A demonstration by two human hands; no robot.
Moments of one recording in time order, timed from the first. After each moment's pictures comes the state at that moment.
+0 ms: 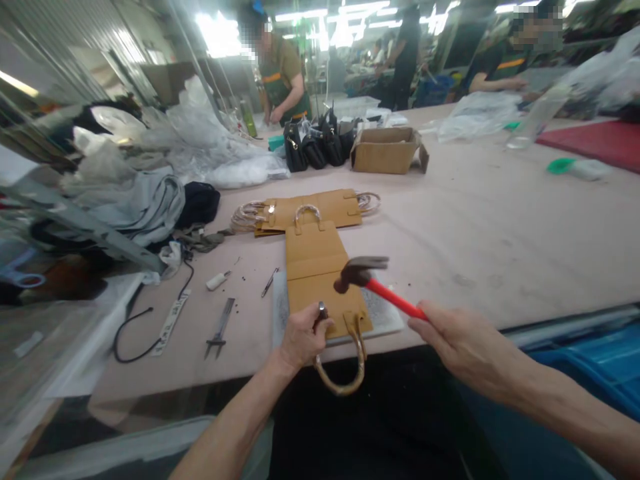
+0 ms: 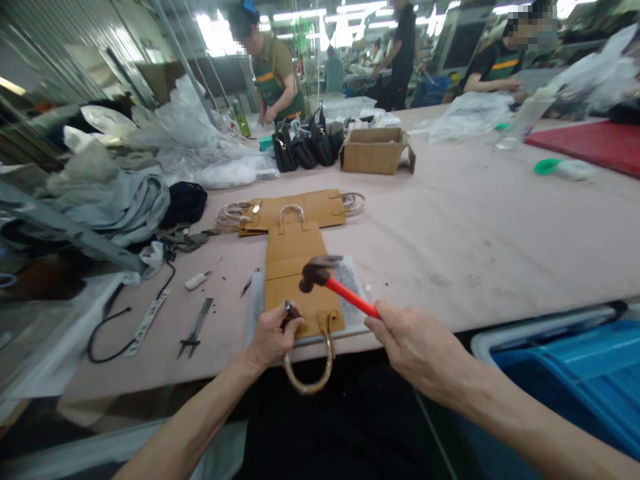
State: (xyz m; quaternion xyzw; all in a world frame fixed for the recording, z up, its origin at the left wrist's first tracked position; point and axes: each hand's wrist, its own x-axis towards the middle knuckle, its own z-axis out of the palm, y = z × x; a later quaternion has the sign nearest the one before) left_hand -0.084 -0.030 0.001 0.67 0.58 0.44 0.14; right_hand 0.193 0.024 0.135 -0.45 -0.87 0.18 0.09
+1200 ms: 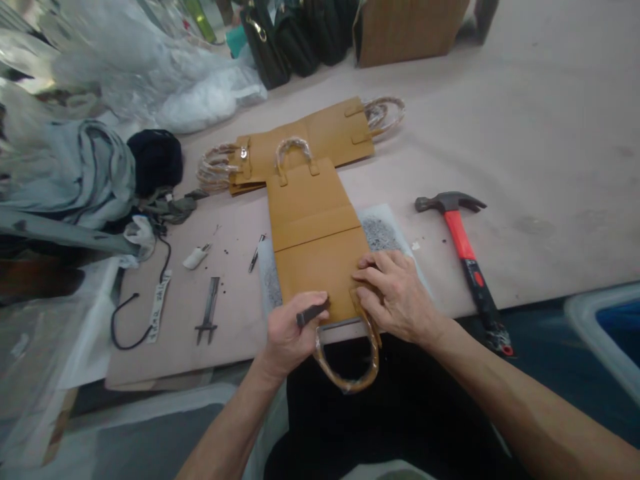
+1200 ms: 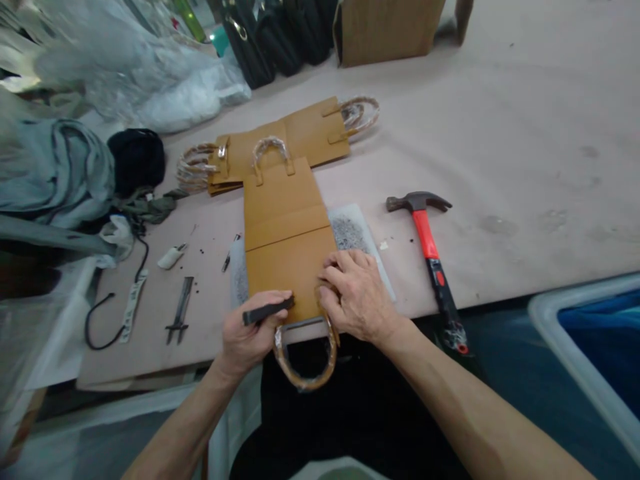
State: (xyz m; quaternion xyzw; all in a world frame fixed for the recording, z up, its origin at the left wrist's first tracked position) left_hand -0.092 -0.043 0.005 0.68 0.53 0.49 0.14; right_hand 0.118 0.061 0.014 -0.34 -0.88 0.19 0.26
